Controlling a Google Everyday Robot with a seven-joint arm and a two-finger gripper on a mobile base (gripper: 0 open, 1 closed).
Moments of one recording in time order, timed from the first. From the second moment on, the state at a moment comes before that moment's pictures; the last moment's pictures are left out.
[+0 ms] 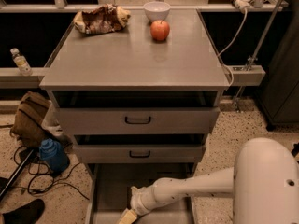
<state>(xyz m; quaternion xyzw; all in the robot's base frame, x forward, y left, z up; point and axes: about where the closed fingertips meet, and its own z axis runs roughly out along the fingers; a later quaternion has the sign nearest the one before) 0.431 0.102 0.315 -0.51 0.77 0.32 0.22</state>
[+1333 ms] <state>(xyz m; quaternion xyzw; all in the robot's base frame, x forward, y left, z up) 0.435 0.101 0.236 -0.53 0.79 0.25 0.19</state>
